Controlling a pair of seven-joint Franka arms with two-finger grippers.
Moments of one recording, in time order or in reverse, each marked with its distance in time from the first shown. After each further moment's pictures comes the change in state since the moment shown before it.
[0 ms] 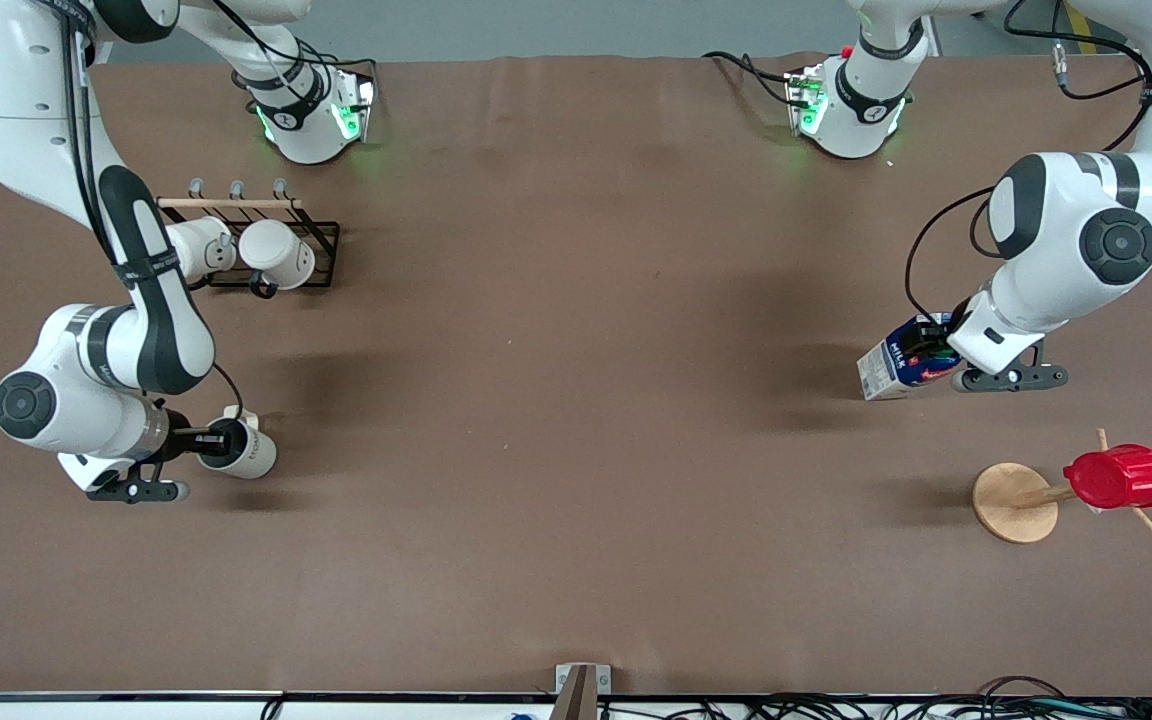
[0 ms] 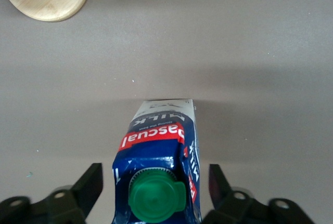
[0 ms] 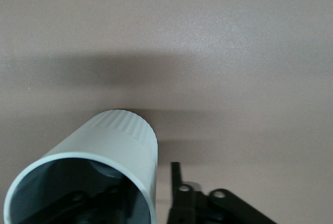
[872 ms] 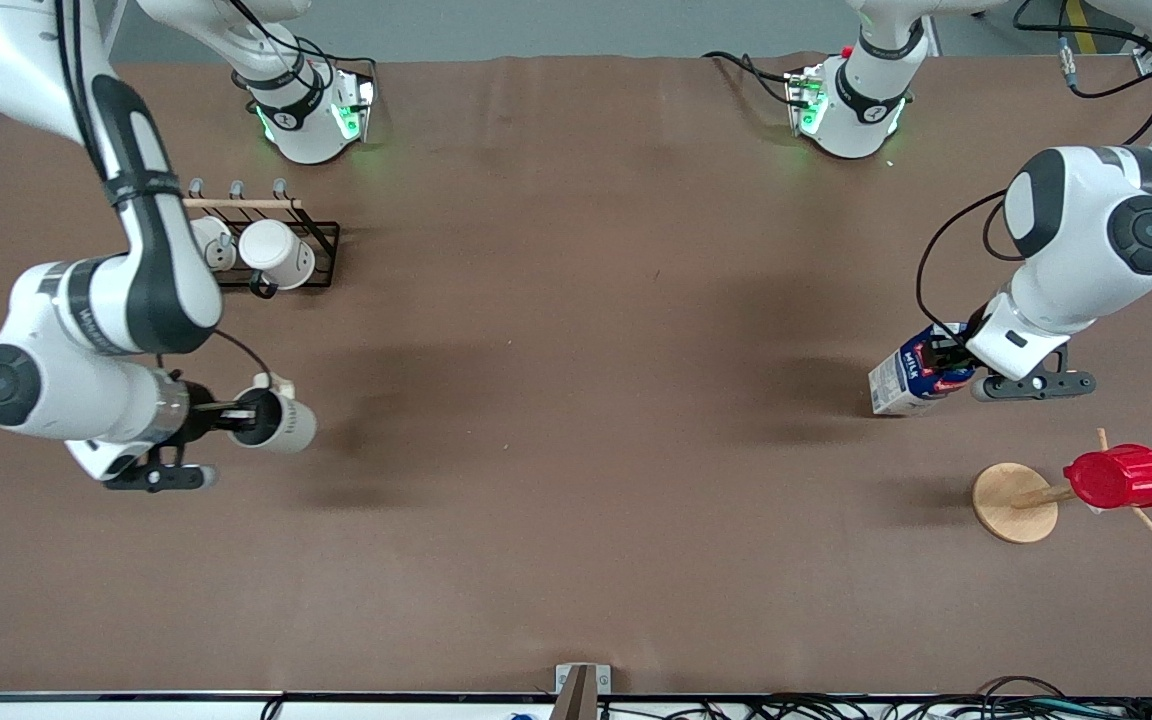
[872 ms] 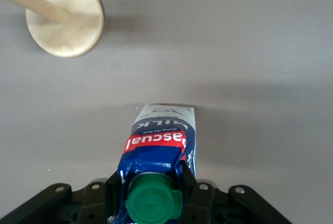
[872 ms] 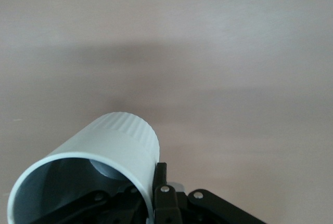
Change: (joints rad) left arm 0.003 -0.004 -0.005 0.092 0.000 -0.009 0.001; right arm 0.092 -0.152 0.120 0.131 0.036 -0.358 0.207
